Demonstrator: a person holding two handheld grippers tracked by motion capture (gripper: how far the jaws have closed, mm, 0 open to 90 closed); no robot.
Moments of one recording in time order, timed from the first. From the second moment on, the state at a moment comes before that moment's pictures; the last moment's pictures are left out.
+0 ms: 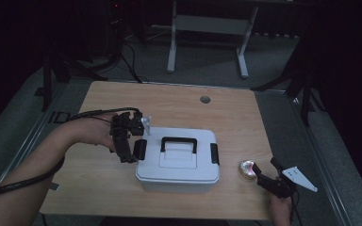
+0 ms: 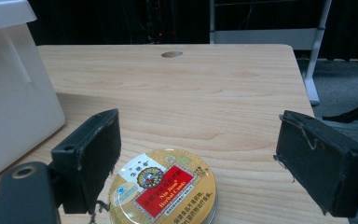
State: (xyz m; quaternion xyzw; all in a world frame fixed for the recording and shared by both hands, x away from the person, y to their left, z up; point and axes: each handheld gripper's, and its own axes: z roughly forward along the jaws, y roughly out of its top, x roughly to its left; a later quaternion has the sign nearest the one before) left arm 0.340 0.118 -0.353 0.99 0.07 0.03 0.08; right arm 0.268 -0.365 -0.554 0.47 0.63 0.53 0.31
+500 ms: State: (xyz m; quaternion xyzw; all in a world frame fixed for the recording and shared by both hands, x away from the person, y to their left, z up) left arm 0.357 0.074 -0.358 1.00 0.04 0.03 0.07; right arm 0.268 -0.366 -0.554 0.47 0.63 0.53 0.31
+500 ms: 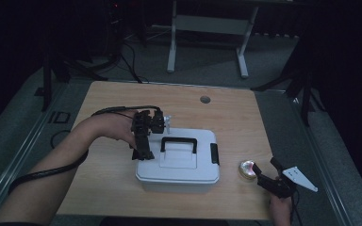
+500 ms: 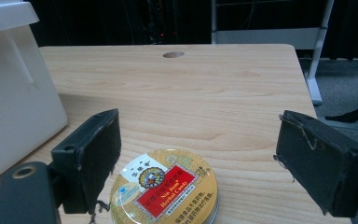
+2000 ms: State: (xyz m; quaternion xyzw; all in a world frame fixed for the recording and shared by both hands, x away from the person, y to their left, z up) left arm 0.368 0.035 -0.371 1.00 0.01 -0.02 0.03; right arm 0.268 -0.367 -0.554 0.47 0.63 0.54 0.30
